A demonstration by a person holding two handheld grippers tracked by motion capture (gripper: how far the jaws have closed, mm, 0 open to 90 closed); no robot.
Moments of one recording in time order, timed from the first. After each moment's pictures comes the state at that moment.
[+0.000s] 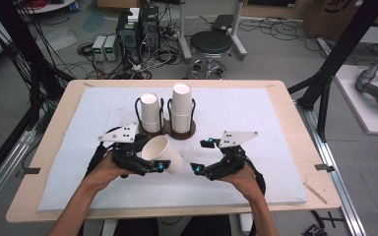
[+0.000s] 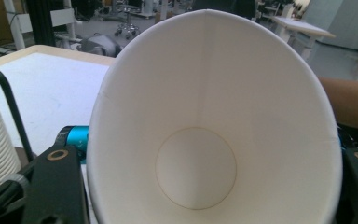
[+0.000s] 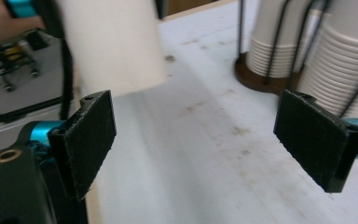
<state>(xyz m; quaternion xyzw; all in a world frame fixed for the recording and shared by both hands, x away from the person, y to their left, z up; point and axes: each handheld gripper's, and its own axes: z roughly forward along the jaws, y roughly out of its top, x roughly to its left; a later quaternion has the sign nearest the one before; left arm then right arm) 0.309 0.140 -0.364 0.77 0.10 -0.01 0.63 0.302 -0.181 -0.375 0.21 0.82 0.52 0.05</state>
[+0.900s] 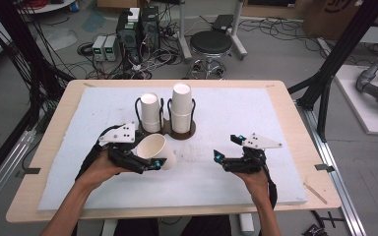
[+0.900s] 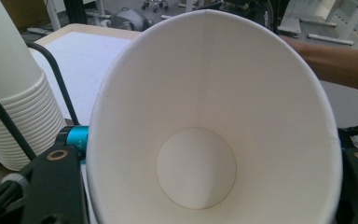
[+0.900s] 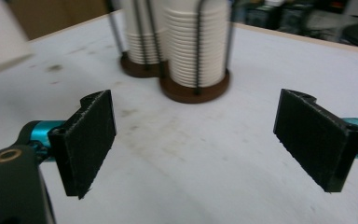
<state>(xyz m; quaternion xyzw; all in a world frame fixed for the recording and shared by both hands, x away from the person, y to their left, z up) 0.309 0.147 -0.358 0.81 0.12 0.05 0.58 0.303 -0.235 -0.407 0.36 0.75 0.51 0.19</state>
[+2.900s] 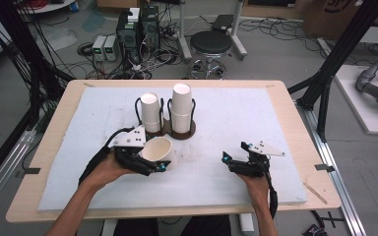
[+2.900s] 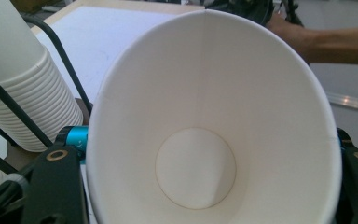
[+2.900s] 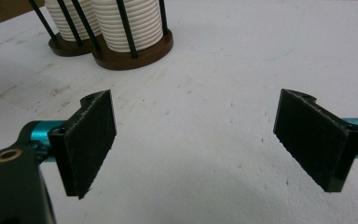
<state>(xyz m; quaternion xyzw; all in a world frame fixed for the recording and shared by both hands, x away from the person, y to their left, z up) 0.307 0.126 -0.365 0.85 0.12 0.09 0.51 0.308 -0.255 -0.450 0.44 0.72 0.49 0.21</state>
